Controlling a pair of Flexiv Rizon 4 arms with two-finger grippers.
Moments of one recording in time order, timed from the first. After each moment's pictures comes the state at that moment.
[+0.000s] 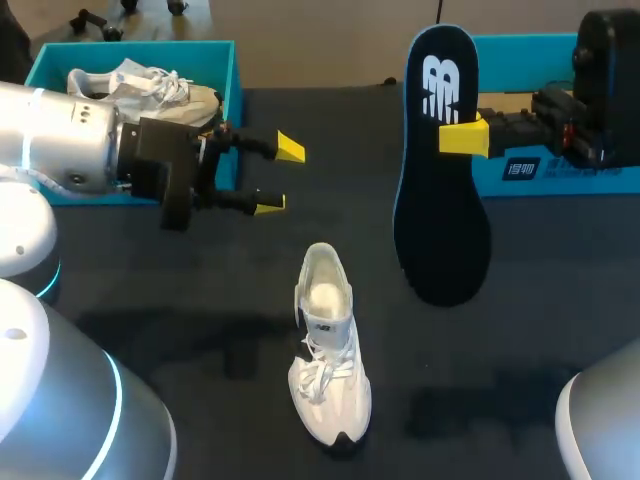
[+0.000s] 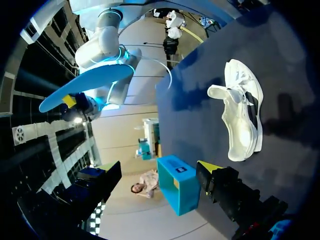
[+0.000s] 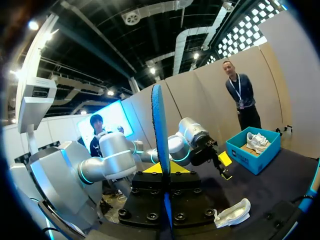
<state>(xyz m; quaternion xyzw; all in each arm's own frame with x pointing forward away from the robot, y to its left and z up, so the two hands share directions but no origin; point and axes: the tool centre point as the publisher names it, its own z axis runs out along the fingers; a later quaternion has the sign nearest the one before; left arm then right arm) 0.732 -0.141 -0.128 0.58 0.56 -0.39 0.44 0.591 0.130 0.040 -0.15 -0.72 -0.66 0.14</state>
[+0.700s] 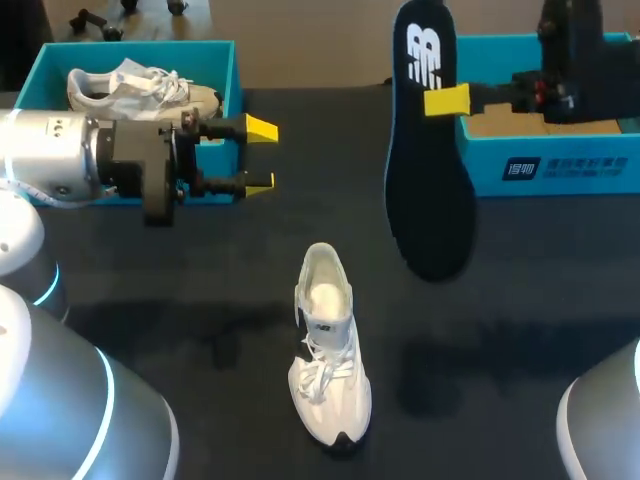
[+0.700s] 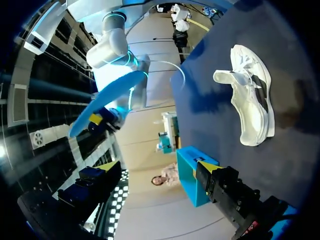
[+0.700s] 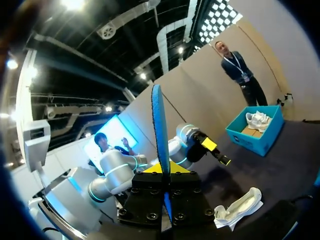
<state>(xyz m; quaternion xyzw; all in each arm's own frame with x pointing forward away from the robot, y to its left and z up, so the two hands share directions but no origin) 0.752 -0.120 -0.110 0.54 0.51 -0.42 0.52 0.658 0.133 0.025 -0.24 -0.69 -0.64 0.25</state>
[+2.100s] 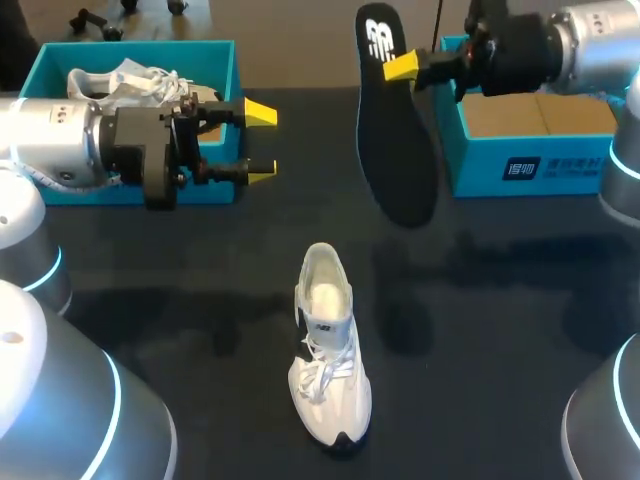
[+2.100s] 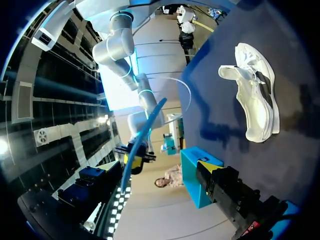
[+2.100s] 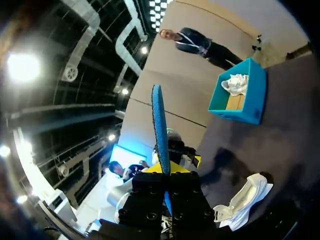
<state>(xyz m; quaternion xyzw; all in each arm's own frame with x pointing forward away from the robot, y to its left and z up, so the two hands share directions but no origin) 0.769 -0.121 -0.103 0.54 0.50 -0.44 0.52 0.798 0.149 -0.047 -0.40 -0.61 -0.55 0.42</state>
